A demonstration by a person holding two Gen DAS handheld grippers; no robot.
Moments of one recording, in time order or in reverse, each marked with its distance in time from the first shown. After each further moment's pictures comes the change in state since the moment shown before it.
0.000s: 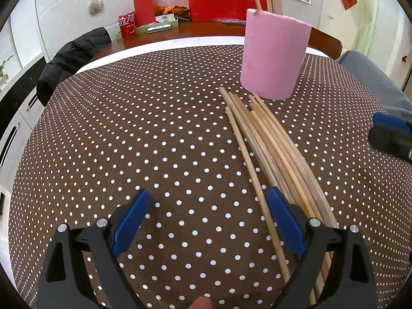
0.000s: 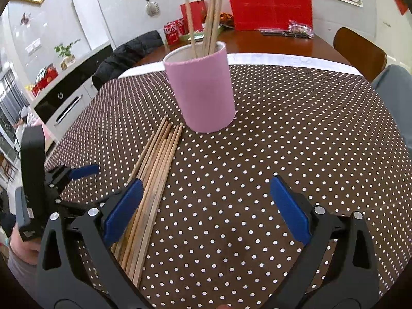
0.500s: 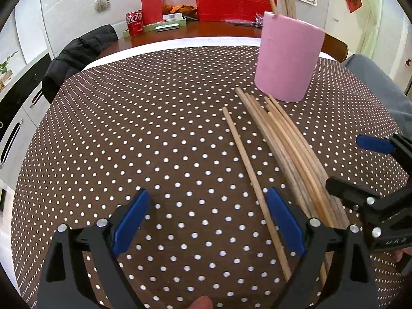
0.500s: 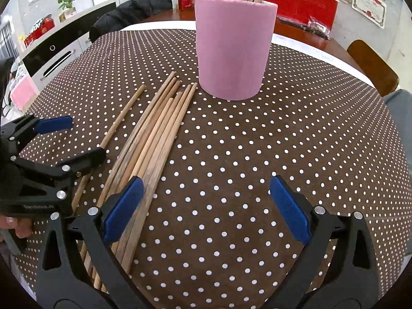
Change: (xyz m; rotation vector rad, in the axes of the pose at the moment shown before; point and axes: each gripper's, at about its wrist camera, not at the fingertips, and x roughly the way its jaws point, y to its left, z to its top) left arm -0.002 0.017 -0.003 -0.019 0.002 0.021; right arm 0.049 0.033 -0.018 -0.163 0.119 -0.106
